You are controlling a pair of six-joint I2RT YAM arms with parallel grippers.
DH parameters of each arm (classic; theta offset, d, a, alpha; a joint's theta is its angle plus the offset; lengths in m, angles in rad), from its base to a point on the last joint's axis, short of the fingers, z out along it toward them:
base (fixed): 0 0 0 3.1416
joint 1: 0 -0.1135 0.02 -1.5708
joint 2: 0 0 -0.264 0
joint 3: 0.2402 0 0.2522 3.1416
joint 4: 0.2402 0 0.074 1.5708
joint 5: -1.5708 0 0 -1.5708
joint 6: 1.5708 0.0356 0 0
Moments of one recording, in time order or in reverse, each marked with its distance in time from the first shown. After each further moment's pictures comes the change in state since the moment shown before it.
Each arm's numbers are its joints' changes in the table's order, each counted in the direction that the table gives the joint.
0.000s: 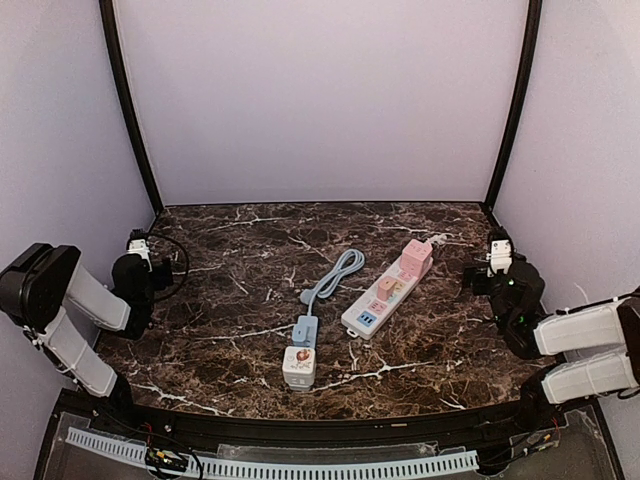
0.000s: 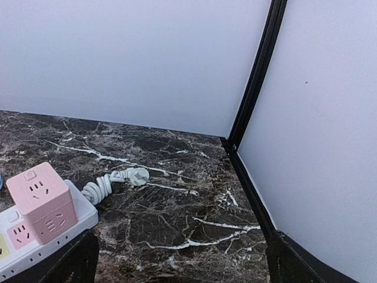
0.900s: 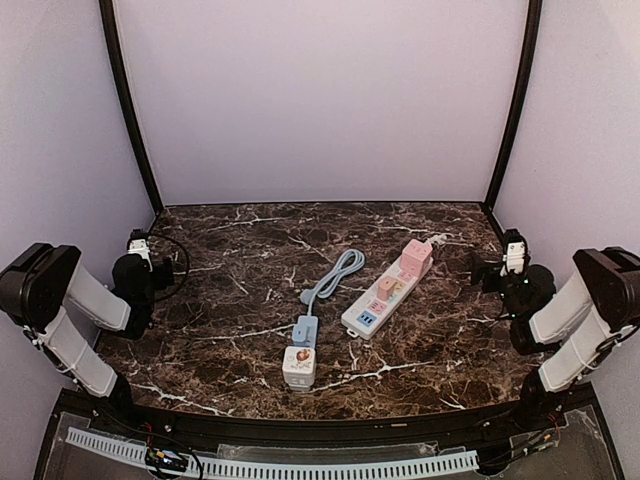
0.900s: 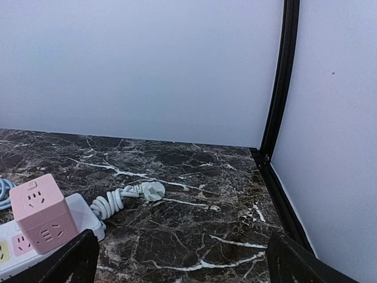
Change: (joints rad) left arm 0.000 -0.002 0.001 -0.004 -0.014 -0.018; right arm 0.351 -0.373 -0.061 -0.532 0.538 0.091
